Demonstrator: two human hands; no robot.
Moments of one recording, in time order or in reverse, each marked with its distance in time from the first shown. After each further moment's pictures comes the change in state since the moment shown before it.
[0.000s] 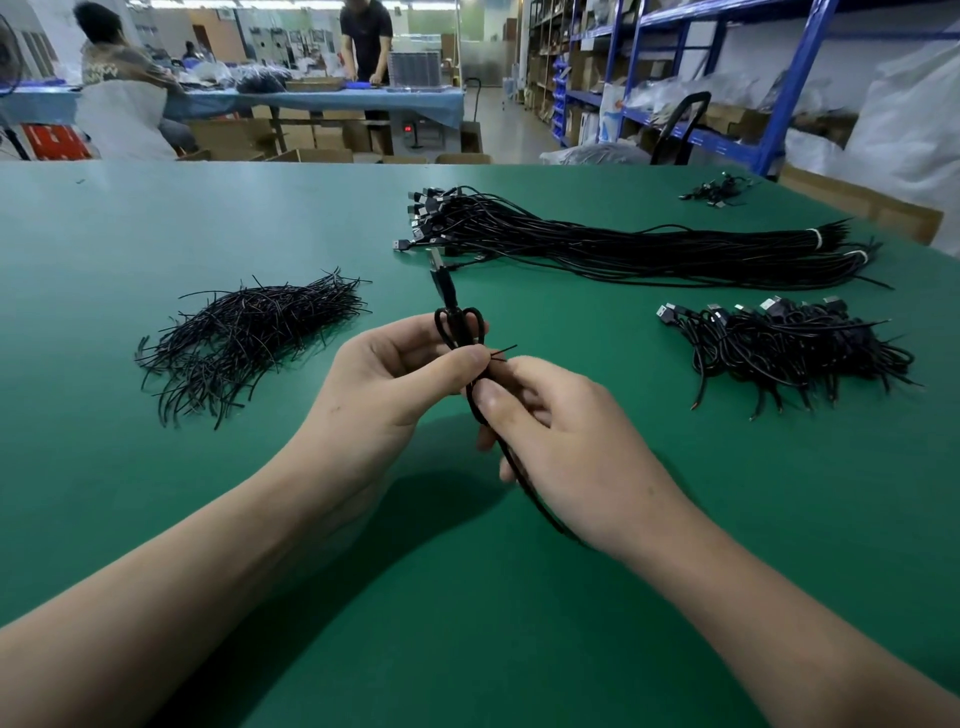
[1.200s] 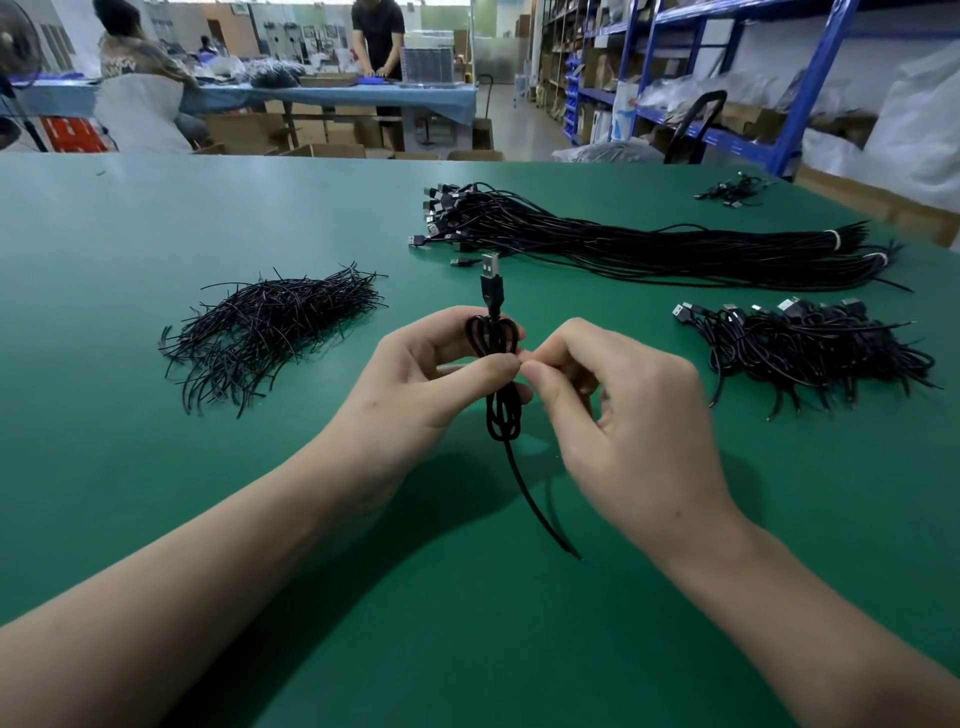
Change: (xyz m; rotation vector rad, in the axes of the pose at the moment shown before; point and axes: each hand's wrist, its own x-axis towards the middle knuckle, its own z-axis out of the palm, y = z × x) left_hand -0.002 -0.003 0.000 0.098 -0.139 0.113; right_hand 0.000 0.004 -0.007 -0.396 0.410 -0.408
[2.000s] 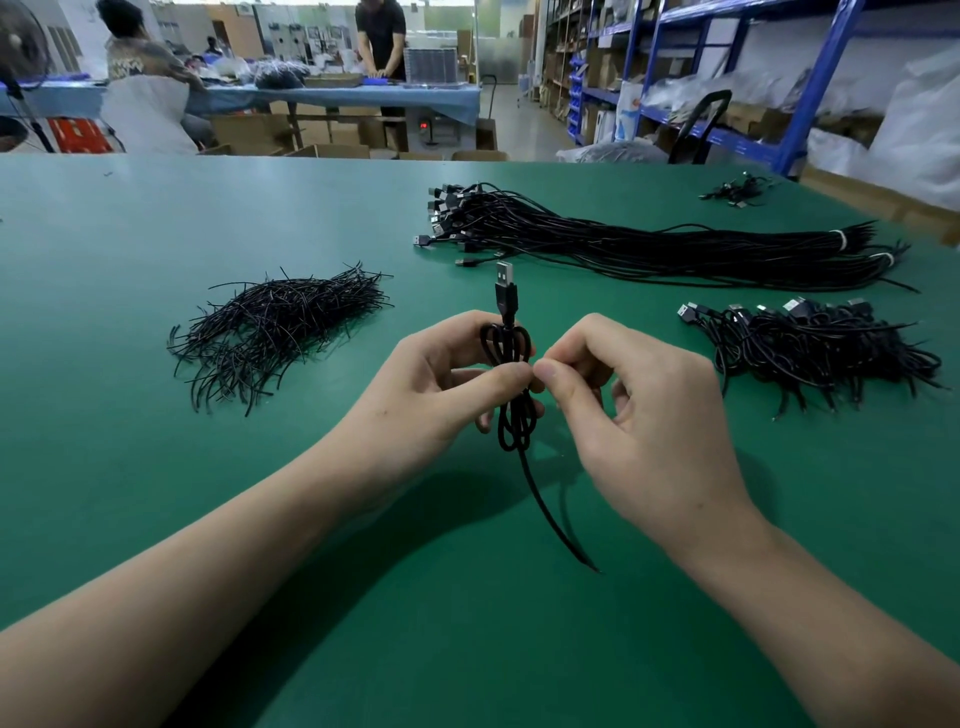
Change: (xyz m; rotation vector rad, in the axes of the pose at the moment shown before) left_hand -0.003 0.003 -0.004 0.076 -0.087 -0.026; right_hand -0.001 -0.001 -0.006 0.045 -0.027 0.040
